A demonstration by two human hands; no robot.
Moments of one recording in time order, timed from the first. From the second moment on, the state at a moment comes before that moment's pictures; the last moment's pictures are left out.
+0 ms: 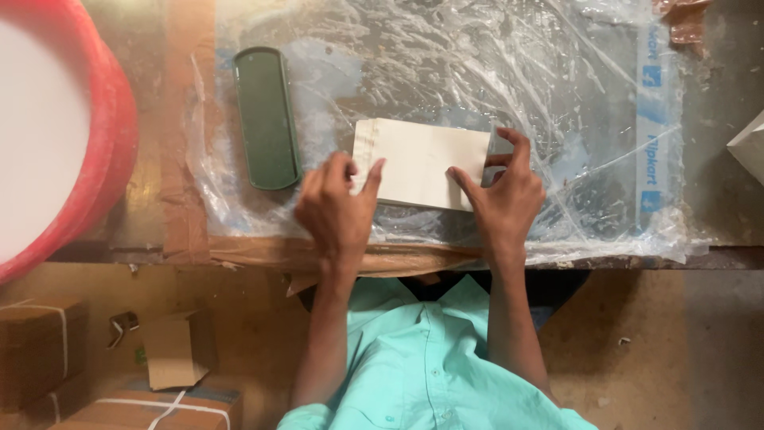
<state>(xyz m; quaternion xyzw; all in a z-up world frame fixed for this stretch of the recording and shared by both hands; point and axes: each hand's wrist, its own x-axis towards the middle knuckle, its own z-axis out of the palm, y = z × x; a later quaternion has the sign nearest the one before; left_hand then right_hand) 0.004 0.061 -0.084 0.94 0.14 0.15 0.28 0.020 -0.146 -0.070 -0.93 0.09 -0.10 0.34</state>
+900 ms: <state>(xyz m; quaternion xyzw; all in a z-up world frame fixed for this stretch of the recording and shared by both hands) -0.002 0.056 -0.077 0.98 0.10 0.13 0.09 -0.008 -0.113 -0.043 -0.89 -0.15 -0.19 0.39</state>
